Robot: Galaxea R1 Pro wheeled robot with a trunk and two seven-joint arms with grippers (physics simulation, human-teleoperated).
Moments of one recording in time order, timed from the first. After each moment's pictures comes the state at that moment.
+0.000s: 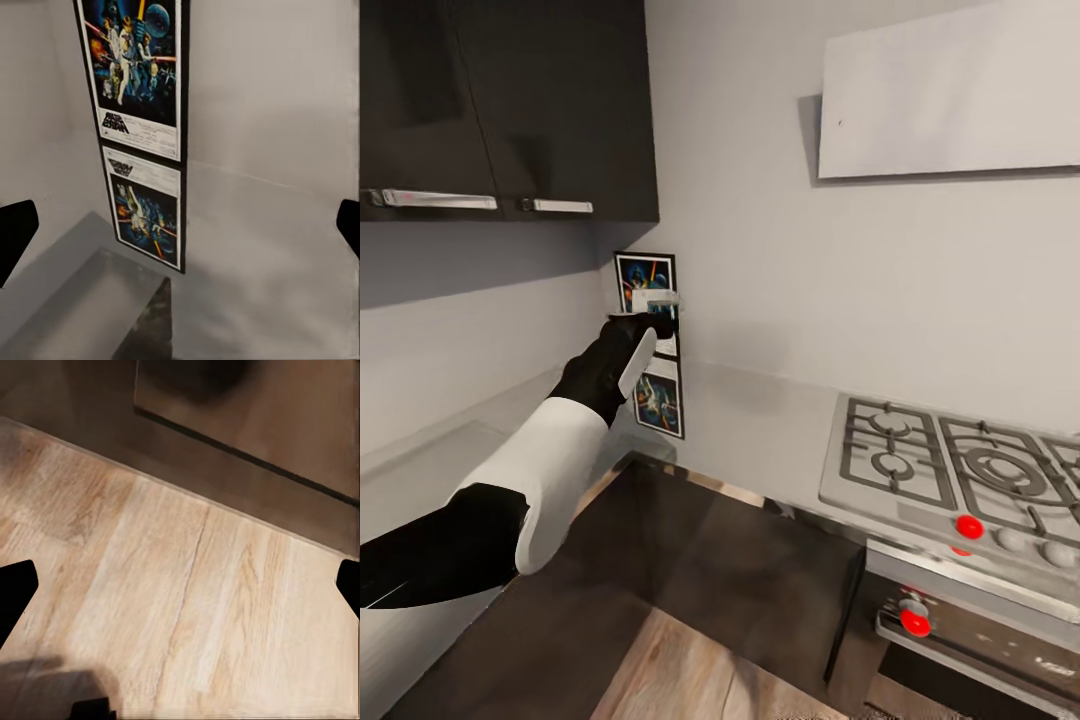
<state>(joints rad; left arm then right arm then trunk) -1.34 -0.17 -0.13 -0.67 0.14 0.54 0.33 -0.15 -0.09 0.00 -0.08 -0.01 -0.52 -0.14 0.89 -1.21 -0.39</state>
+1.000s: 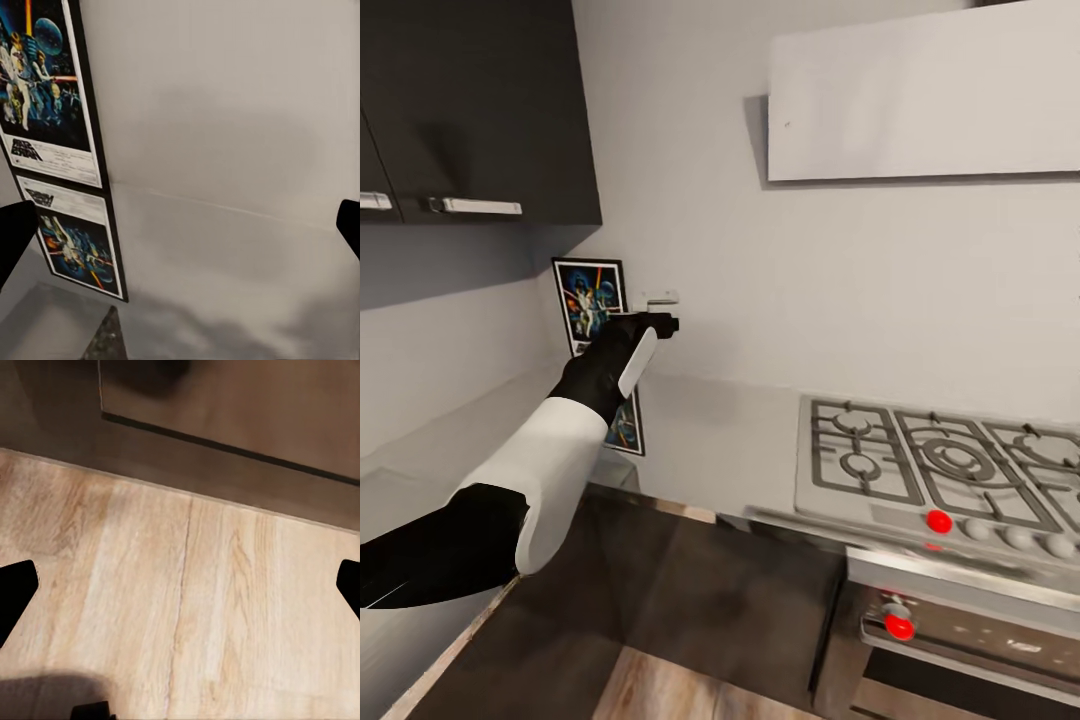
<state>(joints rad) -1.34 -0.17 -0.13 -0.68 0.14 0.54 0.32 -0.15 -0.09 0.00 -0.08 -0.01 -0.52 -0.14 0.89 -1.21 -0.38</state>
